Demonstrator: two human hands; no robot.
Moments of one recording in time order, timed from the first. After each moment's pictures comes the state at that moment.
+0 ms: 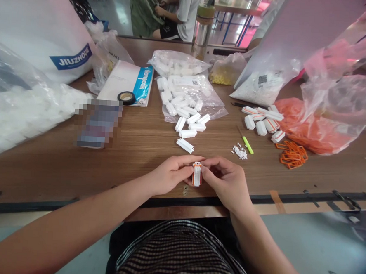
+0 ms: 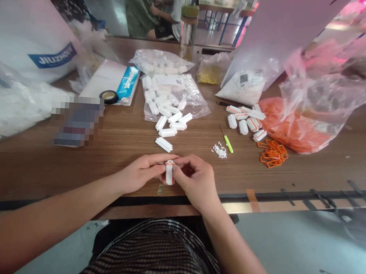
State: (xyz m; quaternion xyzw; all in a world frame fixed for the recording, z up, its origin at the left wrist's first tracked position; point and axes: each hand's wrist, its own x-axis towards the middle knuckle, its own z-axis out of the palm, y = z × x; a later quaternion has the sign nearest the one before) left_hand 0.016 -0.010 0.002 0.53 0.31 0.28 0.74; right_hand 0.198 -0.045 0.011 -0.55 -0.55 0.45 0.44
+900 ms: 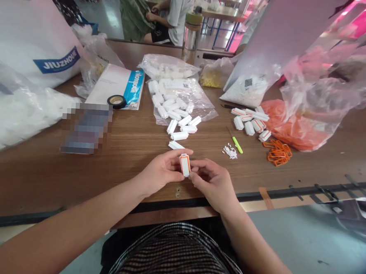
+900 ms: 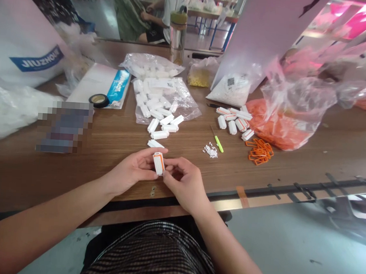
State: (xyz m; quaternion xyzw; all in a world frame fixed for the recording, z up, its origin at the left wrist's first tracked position) left_hand 0.016 -0.007 0.005 0.46 0.33 0.33 0.76; right_hand 0.196 -0.048 0.009 -0.52 -0.58 0.45 0.43
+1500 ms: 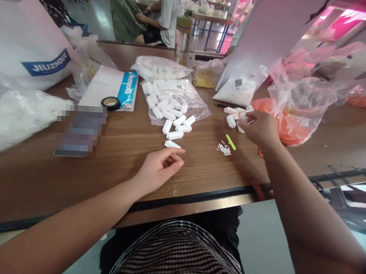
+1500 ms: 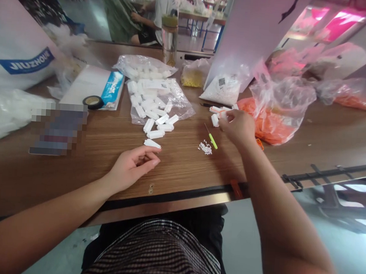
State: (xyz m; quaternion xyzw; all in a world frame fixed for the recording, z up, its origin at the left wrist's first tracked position) left_hand 0.012 -0.006 -0.005 0.69 0.40 0.35 0.49; right_hand 0.338 0.068 0.053 -0.76 -0.60 -0.03 0.23
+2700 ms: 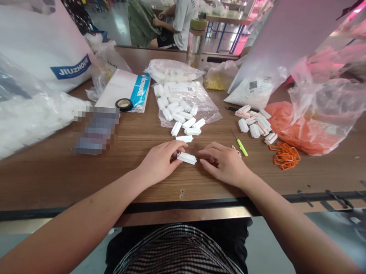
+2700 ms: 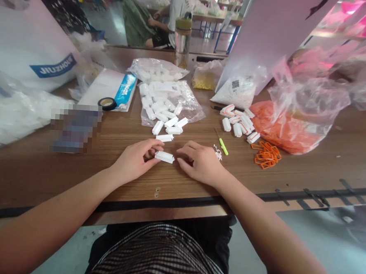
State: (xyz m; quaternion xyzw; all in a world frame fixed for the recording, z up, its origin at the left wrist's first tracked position) left_hand 0.001 0.023 0.002 0.83 0.44 0.26 0.23; right_hand 0.246 0.015 0.014 -0.43 -0.87 0.14 0.22
